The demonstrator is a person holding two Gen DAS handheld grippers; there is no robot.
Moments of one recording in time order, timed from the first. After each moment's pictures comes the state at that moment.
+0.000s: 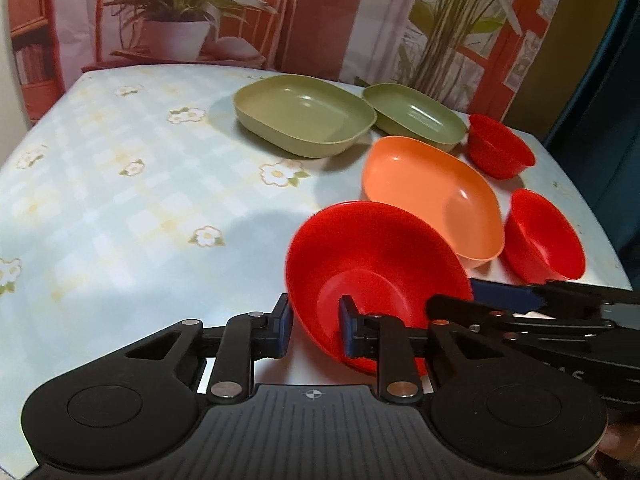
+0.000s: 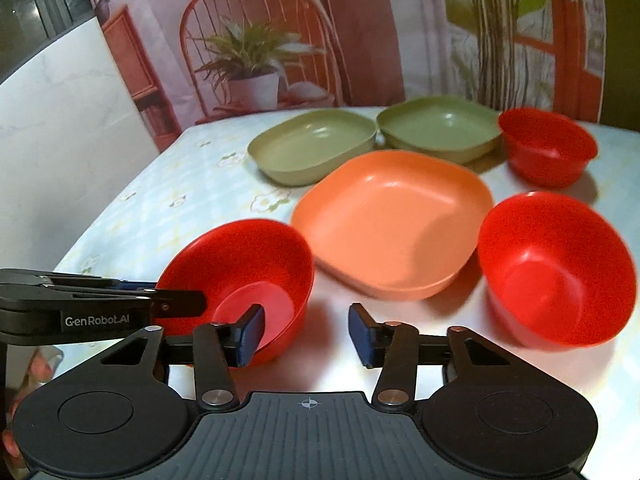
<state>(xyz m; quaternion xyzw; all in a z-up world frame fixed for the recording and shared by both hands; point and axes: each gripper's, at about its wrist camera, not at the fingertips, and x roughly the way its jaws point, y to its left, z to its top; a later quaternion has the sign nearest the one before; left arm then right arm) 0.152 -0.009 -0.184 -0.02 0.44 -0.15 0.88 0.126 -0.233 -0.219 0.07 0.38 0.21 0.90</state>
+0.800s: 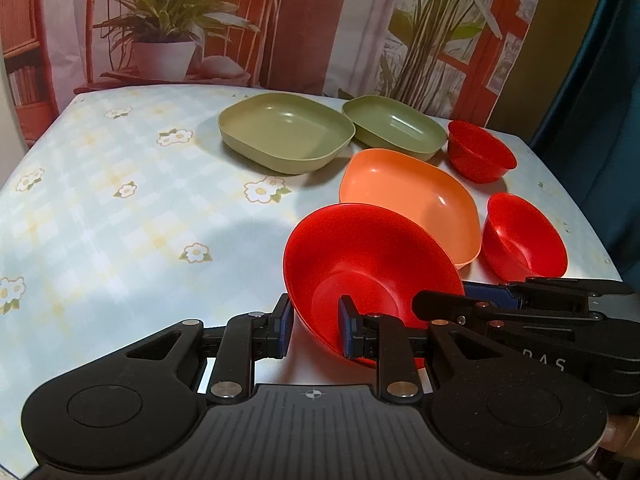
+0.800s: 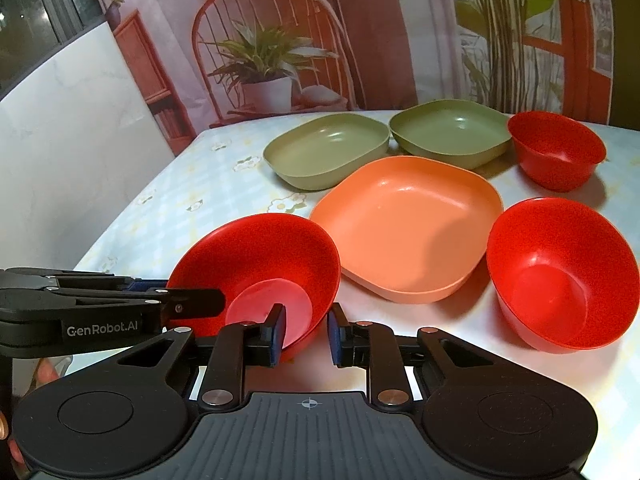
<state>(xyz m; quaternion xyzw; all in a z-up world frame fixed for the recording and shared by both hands) 0.142 -0.014 -0.169 -0.01 0.43 -0.17 0.89 0.118 -0.234 -0.210 0.08 0.37 0.23 0.90</state>
